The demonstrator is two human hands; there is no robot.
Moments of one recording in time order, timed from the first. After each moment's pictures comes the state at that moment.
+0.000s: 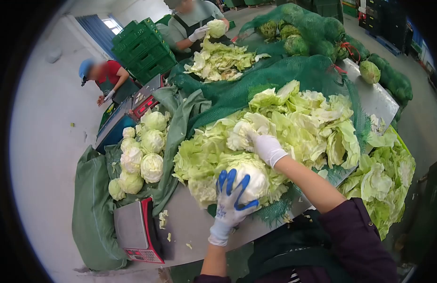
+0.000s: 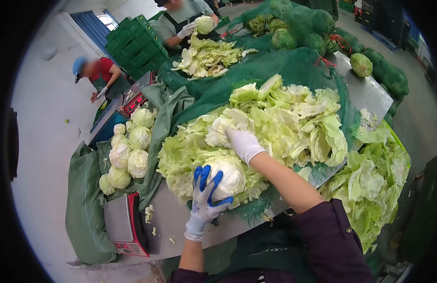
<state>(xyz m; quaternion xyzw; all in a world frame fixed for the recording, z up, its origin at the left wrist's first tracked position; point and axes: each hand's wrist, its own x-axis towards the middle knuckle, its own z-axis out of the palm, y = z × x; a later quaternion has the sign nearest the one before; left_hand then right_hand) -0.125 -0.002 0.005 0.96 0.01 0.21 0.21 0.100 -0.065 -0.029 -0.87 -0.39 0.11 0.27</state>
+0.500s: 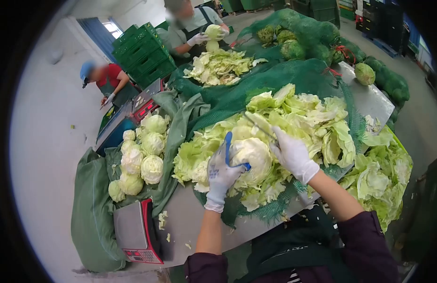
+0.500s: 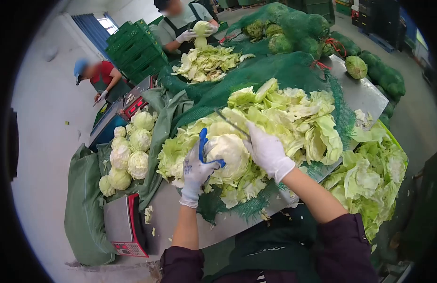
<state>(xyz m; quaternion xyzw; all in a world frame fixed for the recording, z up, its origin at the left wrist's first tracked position) -0.048 0.032 0.027 0.92 0.09 0.25 0.29 0.069 -0.157 0.031 -0.83 -0.36 -0.03 0.42</state>
